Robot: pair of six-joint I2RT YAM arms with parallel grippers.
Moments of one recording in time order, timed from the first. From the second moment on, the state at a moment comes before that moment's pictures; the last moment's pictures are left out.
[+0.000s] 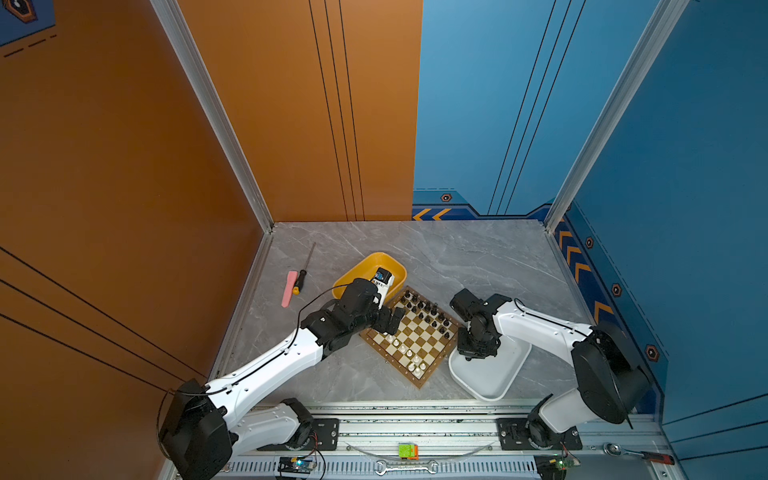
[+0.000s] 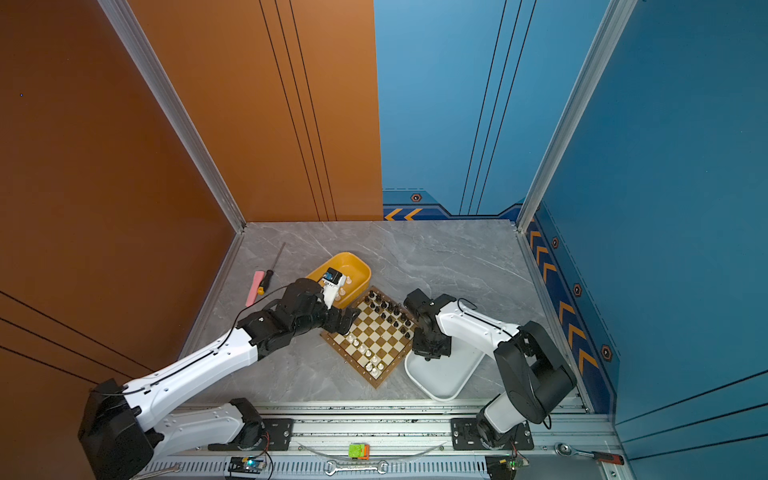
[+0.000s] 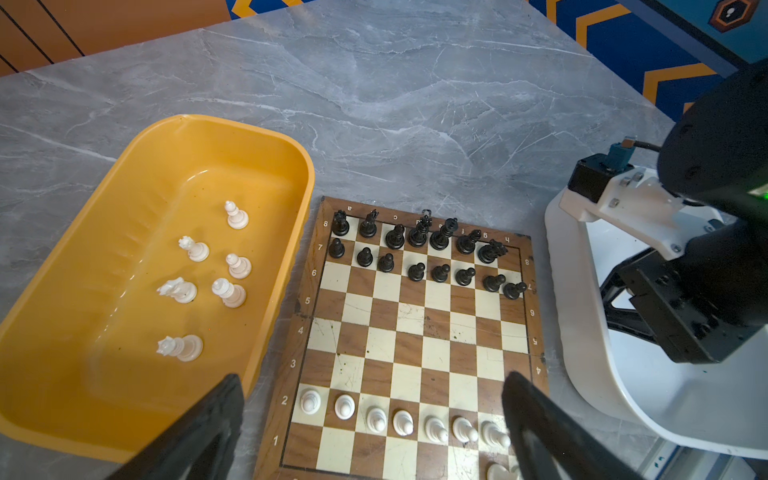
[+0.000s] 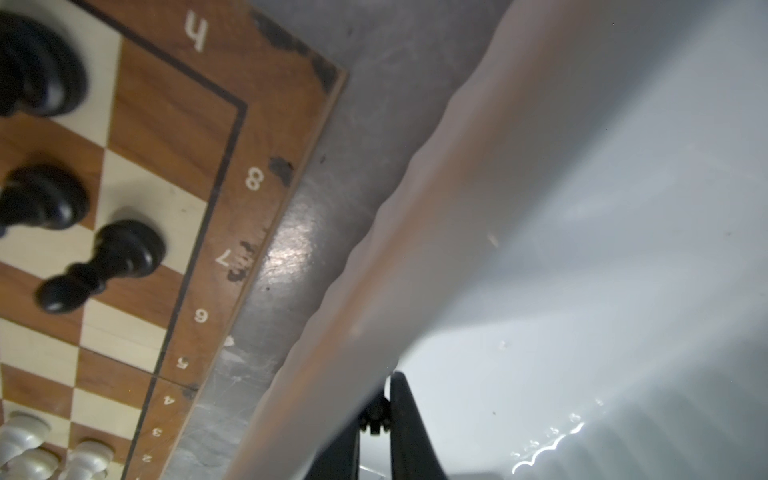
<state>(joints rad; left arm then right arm) -0.69 1.16 0.83 -0.32 -0.03 -0.19 0.61 1.54 0.91 -0.93 -0.04 0.78</state>
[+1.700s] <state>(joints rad) -0.60 1.08 0.82 -0.34 -0.11 -0.19 0.51 1.85 1.39 -1.12 -0.09 0.57</state>
